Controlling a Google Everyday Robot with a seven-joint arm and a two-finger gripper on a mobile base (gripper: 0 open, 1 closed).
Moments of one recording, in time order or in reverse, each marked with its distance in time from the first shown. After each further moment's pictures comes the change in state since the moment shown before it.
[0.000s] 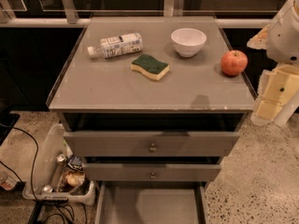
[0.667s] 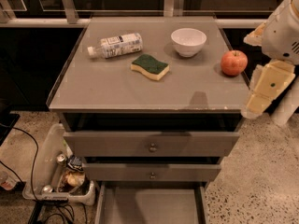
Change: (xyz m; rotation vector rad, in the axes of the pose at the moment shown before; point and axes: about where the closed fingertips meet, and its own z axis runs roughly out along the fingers) arm -0.009 -0.012 0.005 0.025 -0.062 0.036
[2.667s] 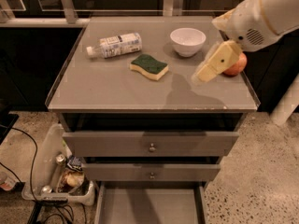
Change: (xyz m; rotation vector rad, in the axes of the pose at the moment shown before) arm -0.081 -0.062 0.033 0.060 -0.410 0.122
